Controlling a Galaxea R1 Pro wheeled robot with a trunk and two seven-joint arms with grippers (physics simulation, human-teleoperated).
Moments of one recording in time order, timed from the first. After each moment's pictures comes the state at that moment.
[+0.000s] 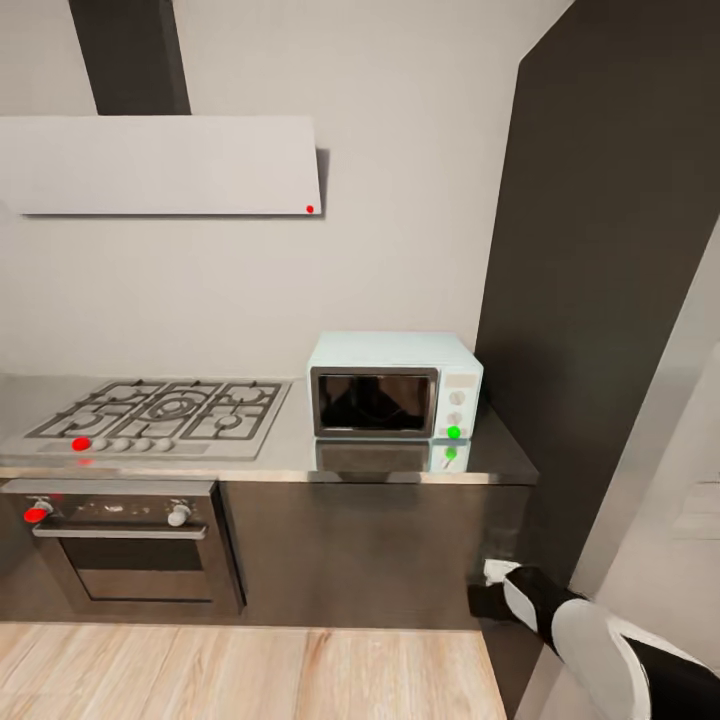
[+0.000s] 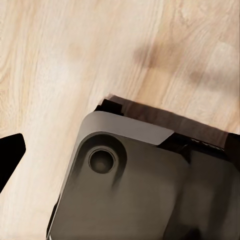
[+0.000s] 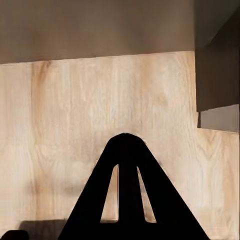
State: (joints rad) left arm -0.21 -0.02 -0.60 0.00 0.92 -0.06 0.10; right arm -0.82 -0.06 -0.32 -0.03 0.24 0.37 0.14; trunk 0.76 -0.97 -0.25
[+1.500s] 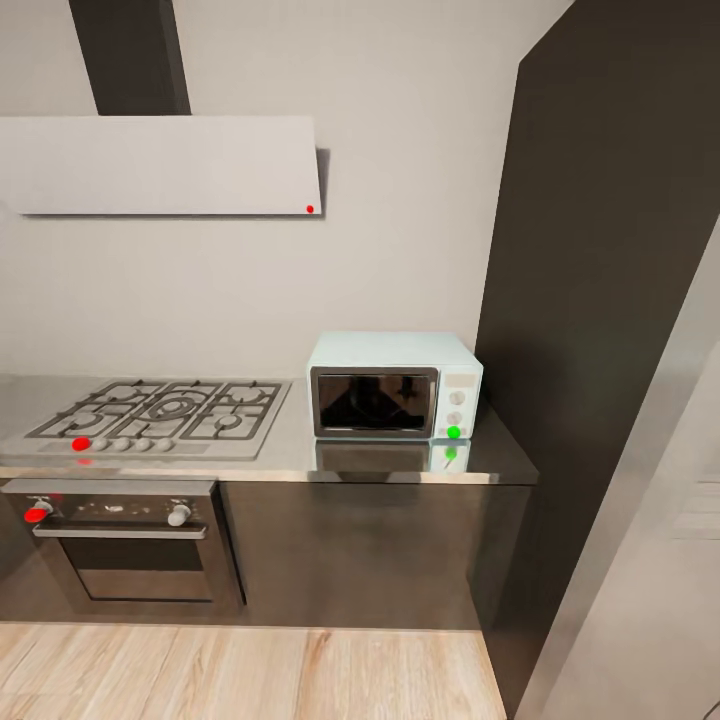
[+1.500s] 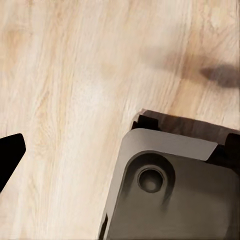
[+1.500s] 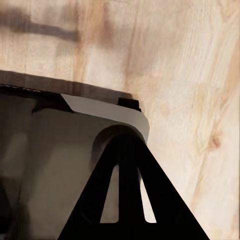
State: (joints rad) left arm -0.21 0.07 -0.62 -0.02 0.83 -0.06 0.10; right arm -0.14 -0.02 -0.64 0.03 0.80 -0.17 0.00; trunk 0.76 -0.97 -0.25
